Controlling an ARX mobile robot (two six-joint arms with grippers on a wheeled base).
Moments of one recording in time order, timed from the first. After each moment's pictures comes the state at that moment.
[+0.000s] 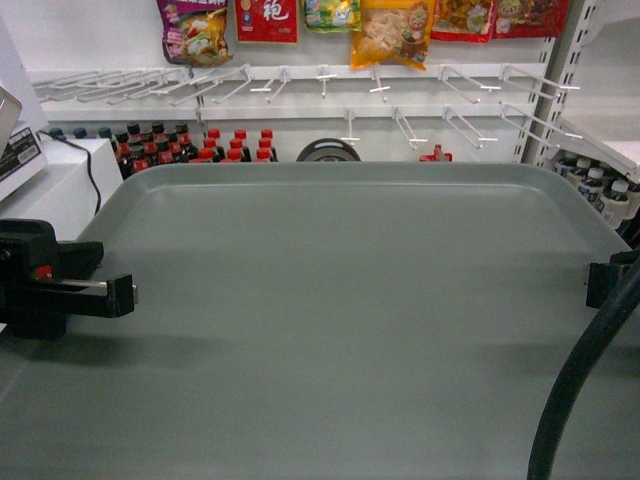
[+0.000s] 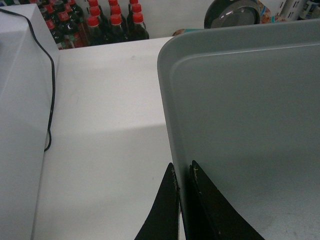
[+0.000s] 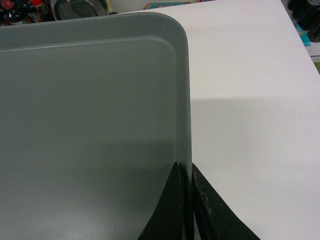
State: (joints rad) left arm -0.26 1.41 0.40 0.62 -0.11 -0.04; right arm 0.32 1.34 0.50 0.33 0.15 0.24
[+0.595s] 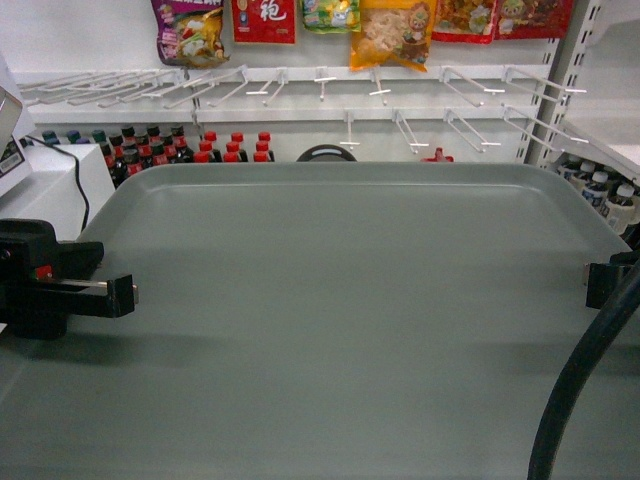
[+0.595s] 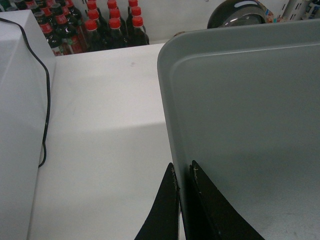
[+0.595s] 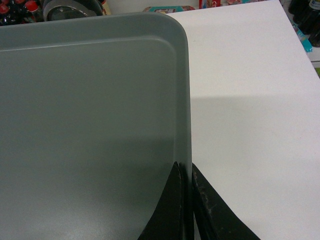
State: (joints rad) left arm -0.26 1.41 0.40 0.62 -0.11 -0.04; right arm 0.32 1.34 0.50 0.33 0.15 0.24
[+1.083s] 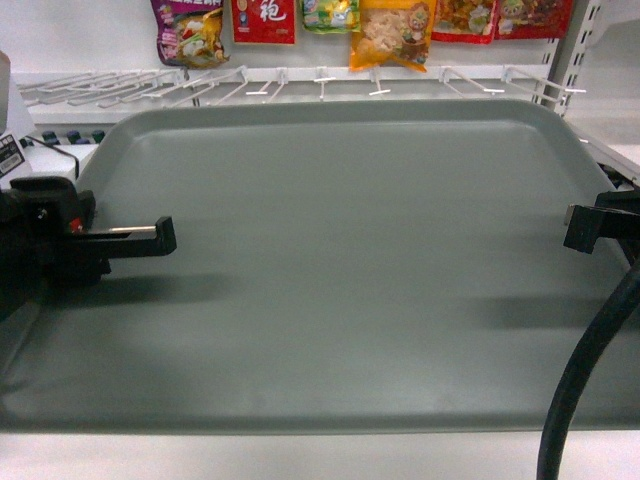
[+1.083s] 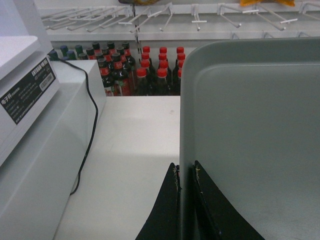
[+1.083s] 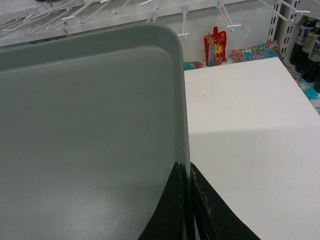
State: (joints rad) left arm -0.35 1.59 0.42 0.99 -0.48 -0.08; right arm 0.31 1.44 0.45 0.70 0.16 0.25
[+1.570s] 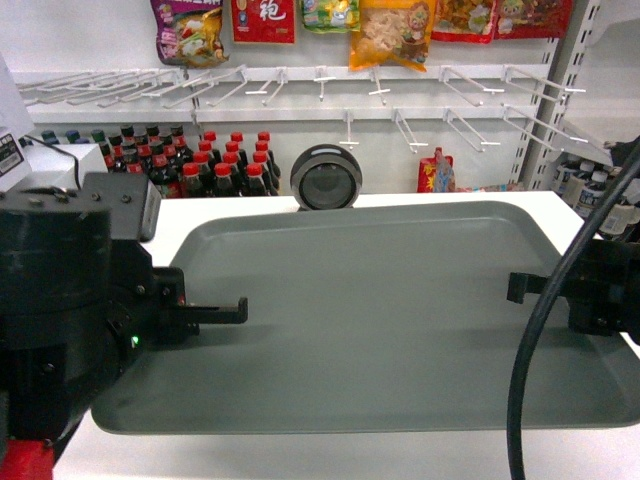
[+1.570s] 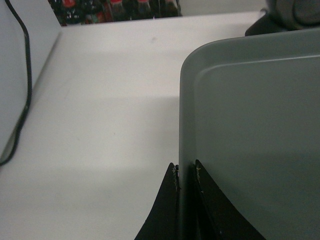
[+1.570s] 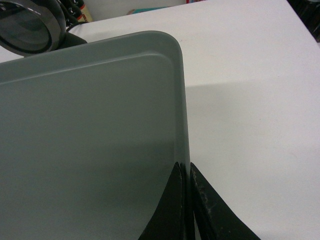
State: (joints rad) left arm -0.33 2.03 0.64 0.96 -0.40 -0.11; right arm 0.26 1.77 0.60 0.68 0.13 0.26
